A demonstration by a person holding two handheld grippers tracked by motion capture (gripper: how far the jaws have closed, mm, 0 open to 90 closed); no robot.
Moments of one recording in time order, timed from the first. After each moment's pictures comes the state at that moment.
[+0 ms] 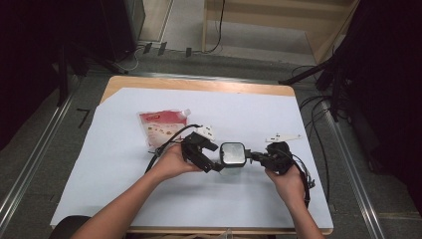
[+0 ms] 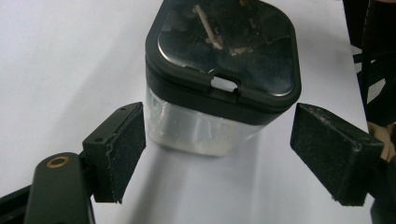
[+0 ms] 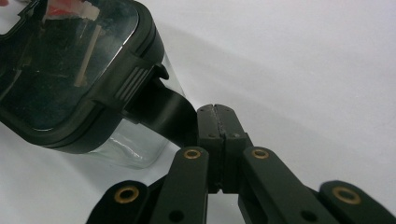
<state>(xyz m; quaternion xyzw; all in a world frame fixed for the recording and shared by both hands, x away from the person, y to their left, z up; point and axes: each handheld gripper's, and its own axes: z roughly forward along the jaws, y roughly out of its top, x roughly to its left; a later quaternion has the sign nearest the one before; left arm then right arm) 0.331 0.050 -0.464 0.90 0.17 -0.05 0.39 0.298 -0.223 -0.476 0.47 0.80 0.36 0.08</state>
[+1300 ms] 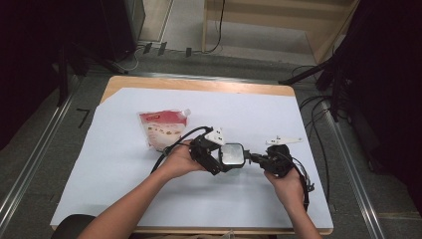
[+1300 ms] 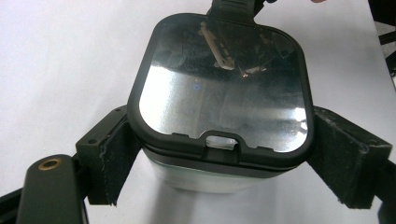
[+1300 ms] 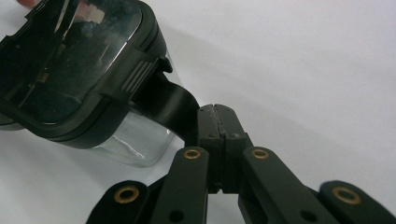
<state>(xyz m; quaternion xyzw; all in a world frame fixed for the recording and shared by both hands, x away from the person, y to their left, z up) 0.325 0.028 -0.460 0.92 0.13 0.01 0.38 0.290 -0.221 -0.478 0.47 0.79 0.37 0.09</state>
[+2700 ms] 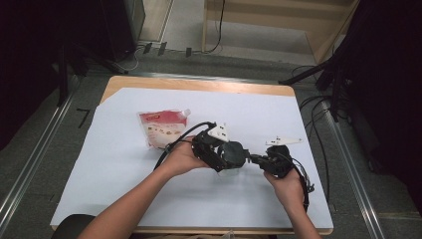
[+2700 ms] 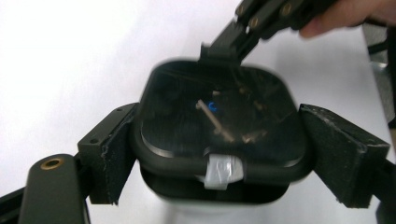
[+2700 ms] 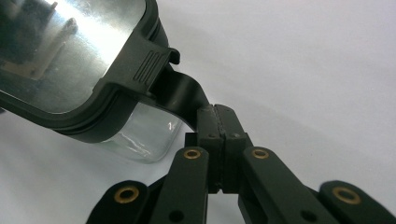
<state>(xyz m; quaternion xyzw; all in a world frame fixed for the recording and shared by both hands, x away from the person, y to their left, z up) 0.324 0.020 -0.435 0.91 0.13 0.01 0.40 0.288 -0.220 -0.477 0.47 0.79 0.38 0.08</state>
